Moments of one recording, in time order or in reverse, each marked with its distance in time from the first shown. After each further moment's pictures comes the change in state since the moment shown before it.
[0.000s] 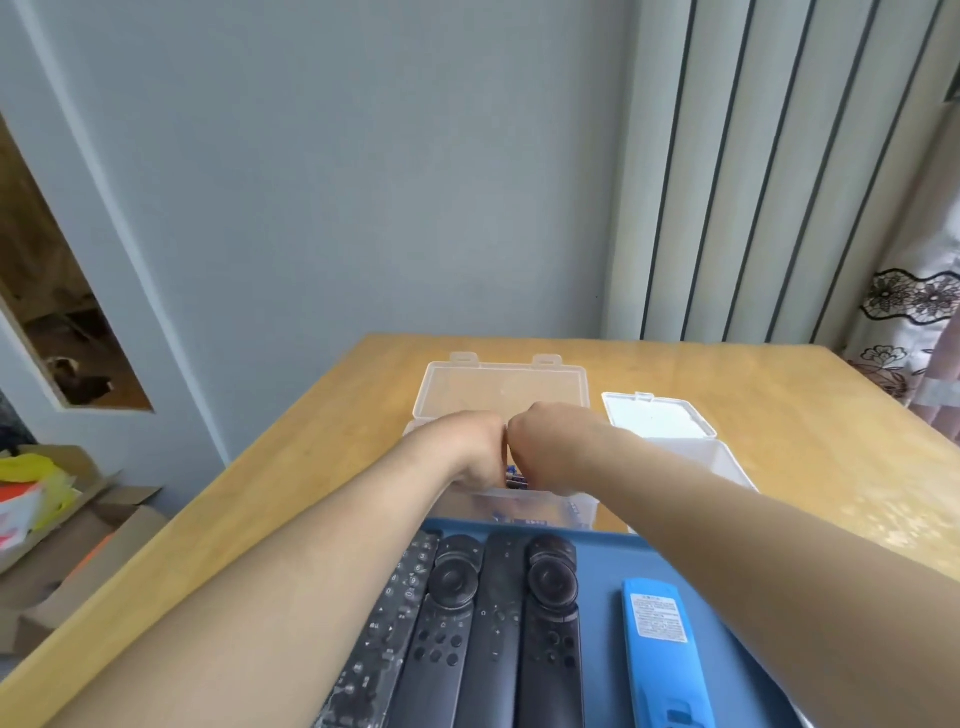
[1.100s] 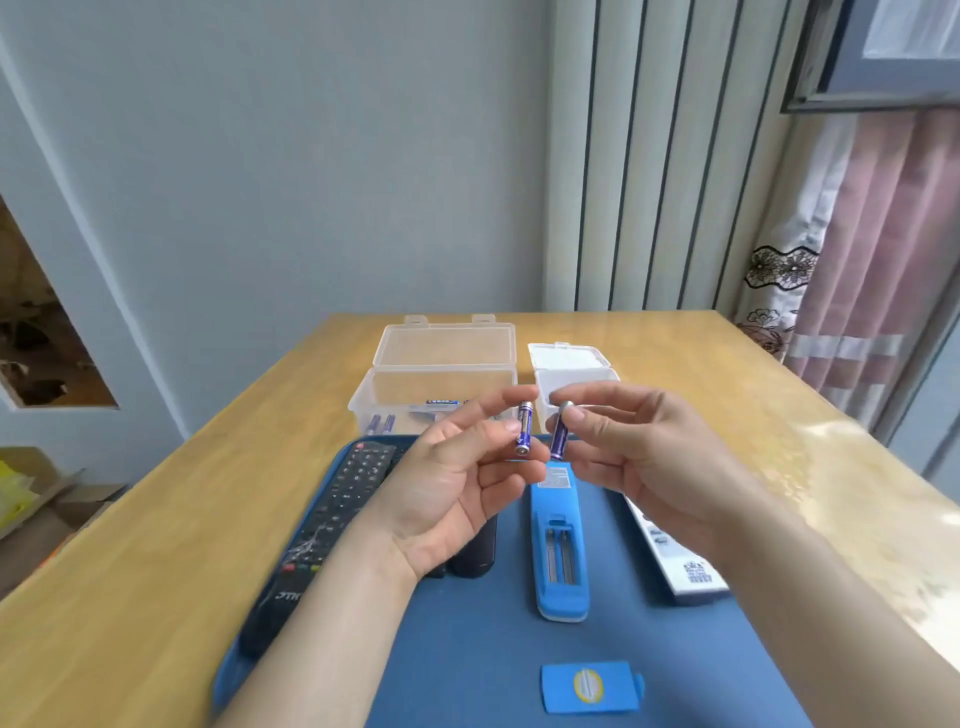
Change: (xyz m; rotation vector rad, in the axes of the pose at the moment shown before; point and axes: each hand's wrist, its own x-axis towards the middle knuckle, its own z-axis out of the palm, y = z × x) left_hand -0.165 0.057 0.067 -1.819 -0.046 0.440; right_hand -0.214 -0.001 0.011 1.973 0.369 0.113
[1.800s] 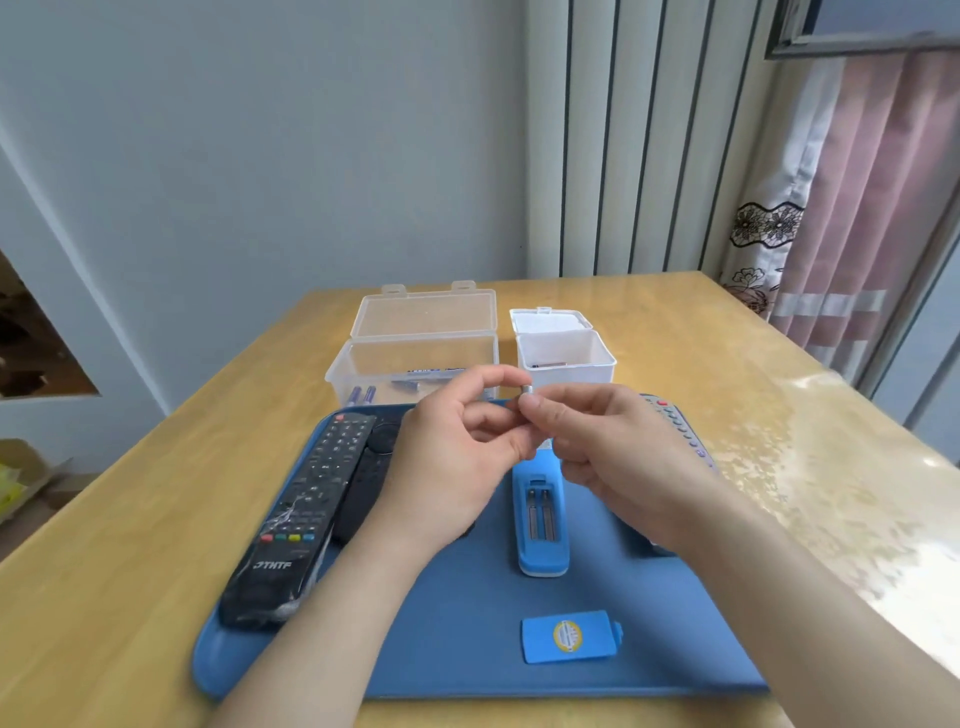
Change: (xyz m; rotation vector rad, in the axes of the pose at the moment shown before) left_hand -0.004 -0.028 0.016 0.734 0.191 0.328; right_hand -0.009 0.027 0.001 -0.168 0.010 0.048
